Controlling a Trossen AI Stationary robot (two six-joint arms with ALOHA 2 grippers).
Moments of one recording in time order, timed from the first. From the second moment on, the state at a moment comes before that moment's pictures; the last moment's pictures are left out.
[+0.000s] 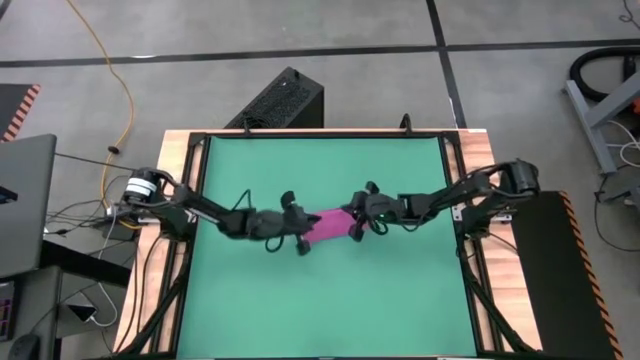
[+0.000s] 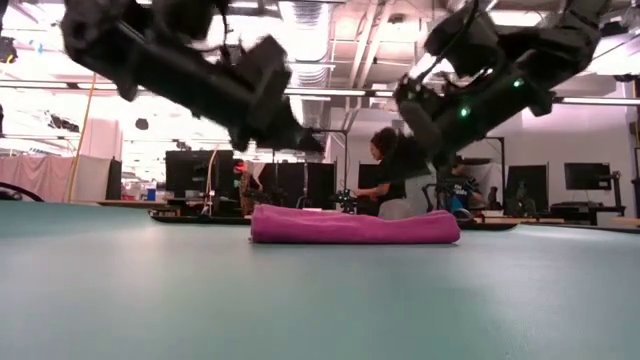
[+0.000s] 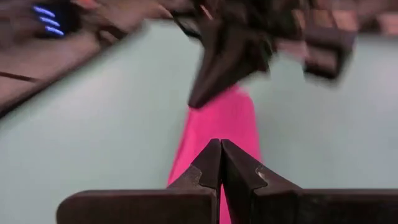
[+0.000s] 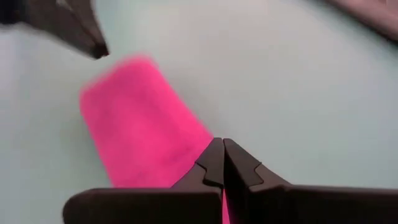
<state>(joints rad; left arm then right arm) -0.13 1.69 0.65 0.75 -0.46 -0.09 0.00 1.53 0.59 0.41 0.31 0.24</state>
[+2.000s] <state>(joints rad) -0.26 1.73 0.66 0.65 -0.69 -0.38 0.24 1.74 0.50 0.92 0.65 0.29</state>
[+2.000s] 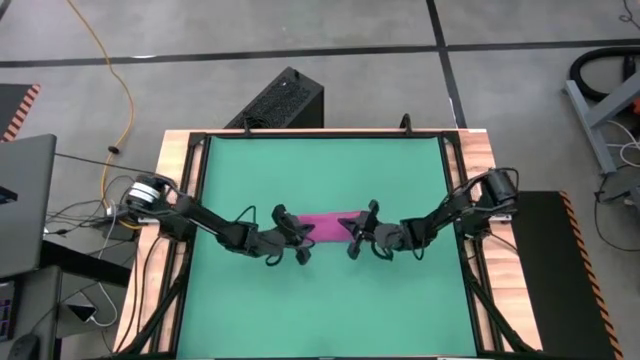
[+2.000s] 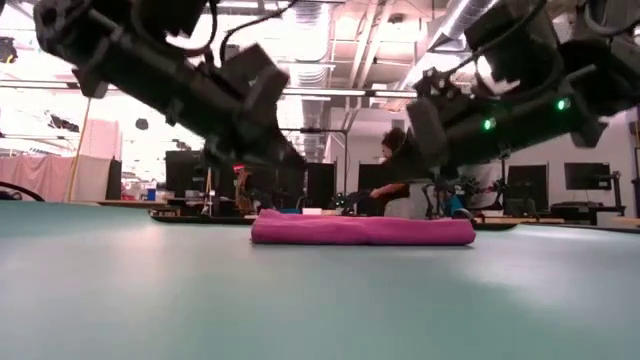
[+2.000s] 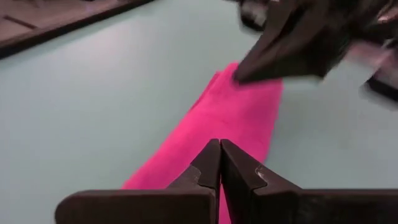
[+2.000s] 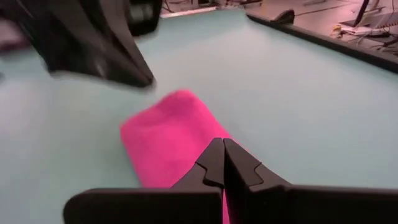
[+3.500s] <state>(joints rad) -0.21 1.05 0.66 0.13 -0.41 -0.17 0.20 1.13 0.54 0.68 0.32 0.00</state>
